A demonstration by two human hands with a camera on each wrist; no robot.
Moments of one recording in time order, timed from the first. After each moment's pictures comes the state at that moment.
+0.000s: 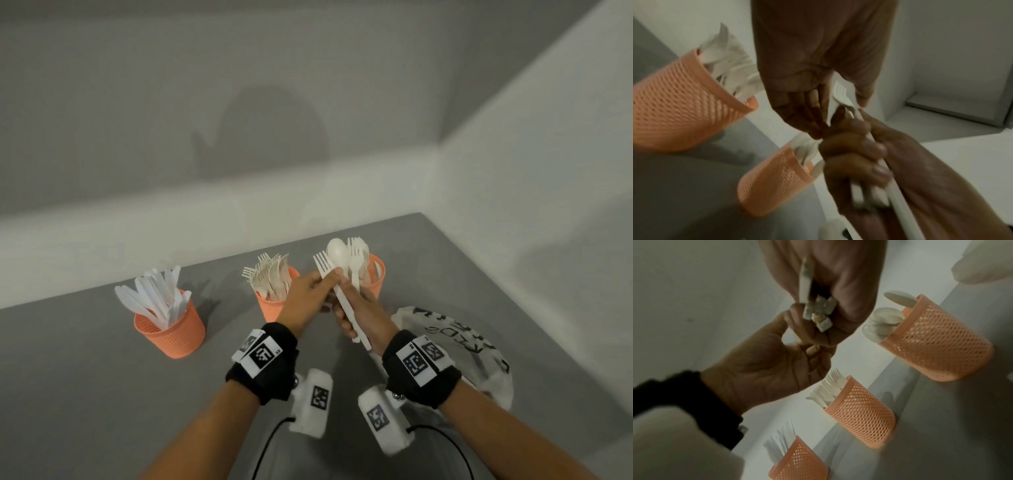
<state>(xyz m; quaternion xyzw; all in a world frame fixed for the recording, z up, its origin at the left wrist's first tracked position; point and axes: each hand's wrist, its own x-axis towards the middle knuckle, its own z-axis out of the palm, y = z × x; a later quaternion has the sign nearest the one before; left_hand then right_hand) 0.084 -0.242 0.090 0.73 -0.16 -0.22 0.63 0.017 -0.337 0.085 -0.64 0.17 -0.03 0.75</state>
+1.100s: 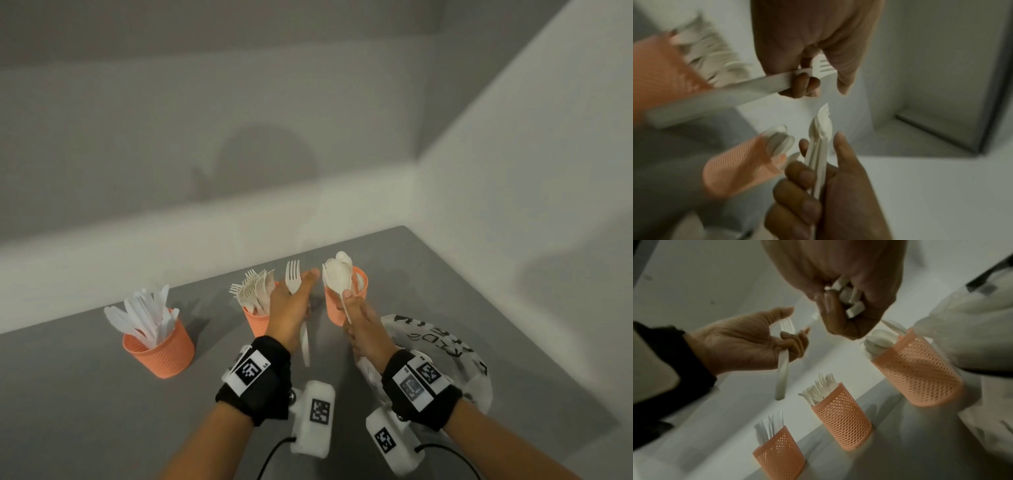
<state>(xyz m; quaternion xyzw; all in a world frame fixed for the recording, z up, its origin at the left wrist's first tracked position) 0.065 -0.251 0.111 0.70 -0.10 -0.11 0.70 -0.007 -0.354 0.079 -0.71 0.17 -0.10 0.68</state>
